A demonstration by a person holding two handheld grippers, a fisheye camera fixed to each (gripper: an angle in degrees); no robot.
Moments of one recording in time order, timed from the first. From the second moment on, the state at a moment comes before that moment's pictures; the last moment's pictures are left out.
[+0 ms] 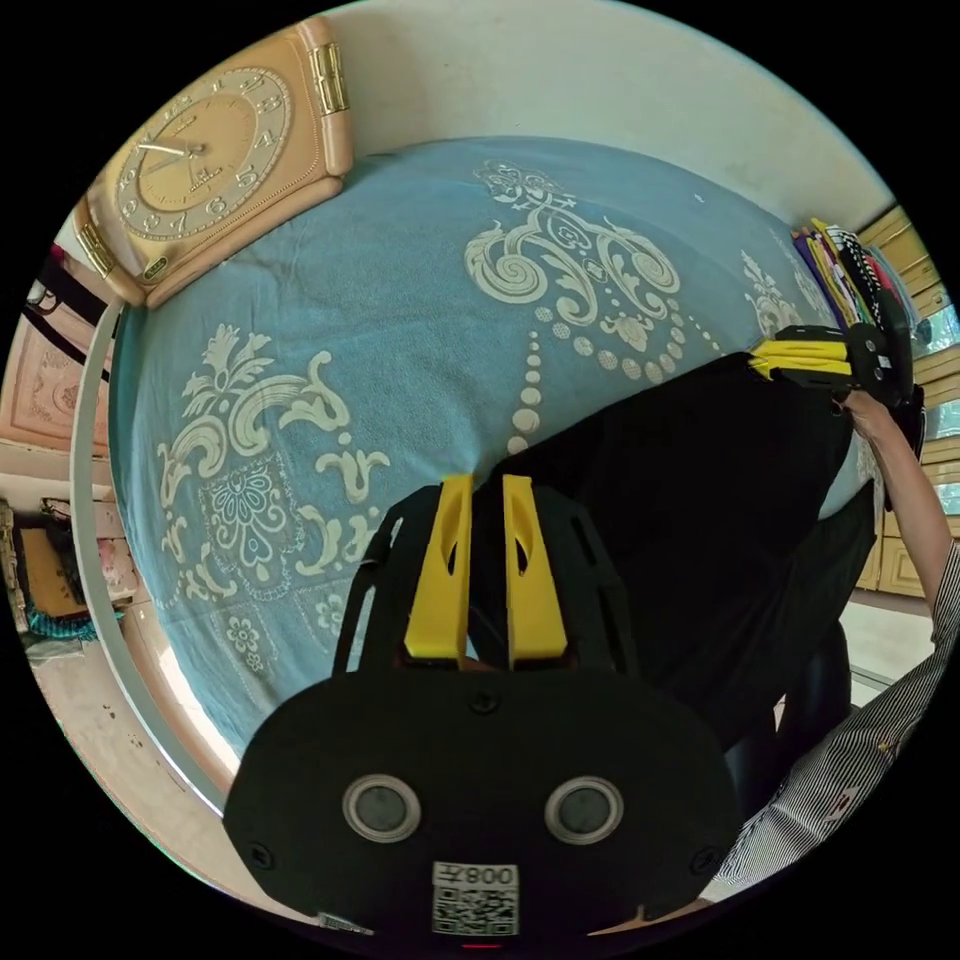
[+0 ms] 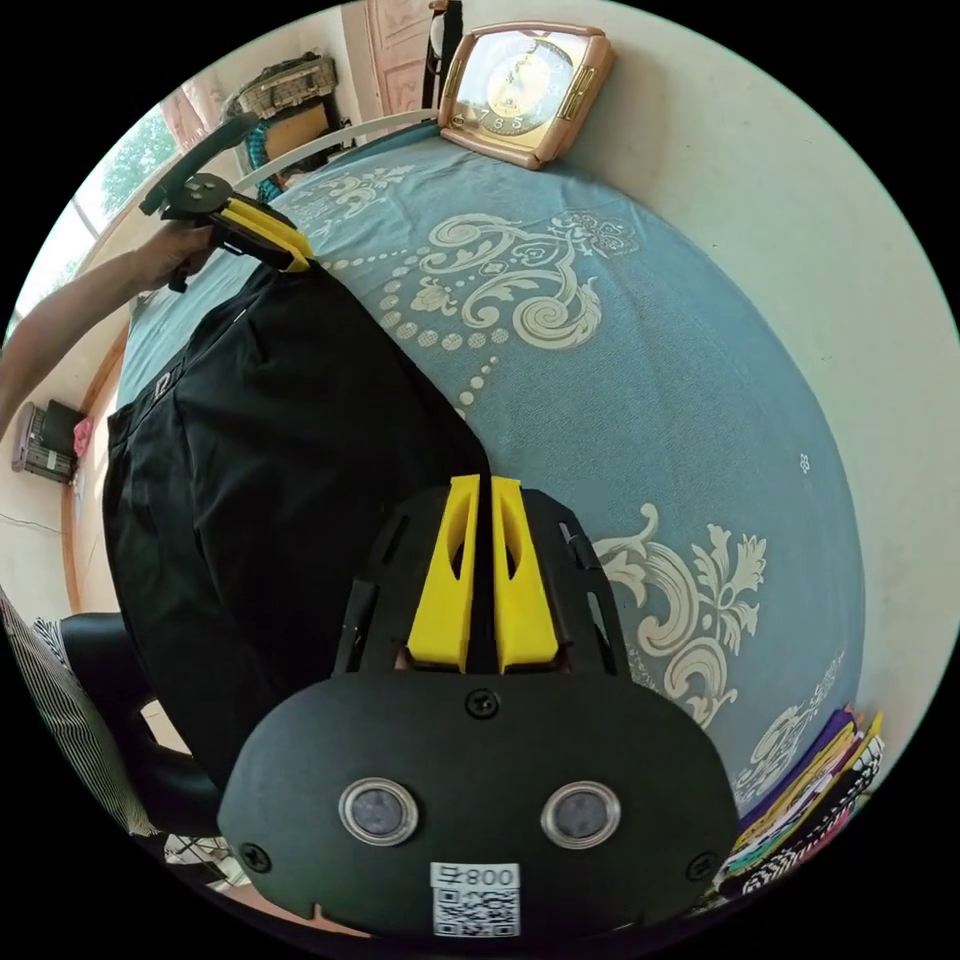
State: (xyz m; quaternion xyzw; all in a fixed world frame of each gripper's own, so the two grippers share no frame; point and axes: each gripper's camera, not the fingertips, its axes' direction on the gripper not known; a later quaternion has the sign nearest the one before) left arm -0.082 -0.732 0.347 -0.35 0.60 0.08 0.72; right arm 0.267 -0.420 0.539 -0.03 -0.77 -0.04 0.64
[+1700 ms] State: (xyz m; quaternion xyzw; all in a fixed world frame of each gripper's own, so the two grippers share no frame) left arm -0.251 -0.514 0.128 -0.37 0.59 0.06 0.72; right arm 0.248 -0.191 0.300 -0.09 -0.77 -0.03 0.63
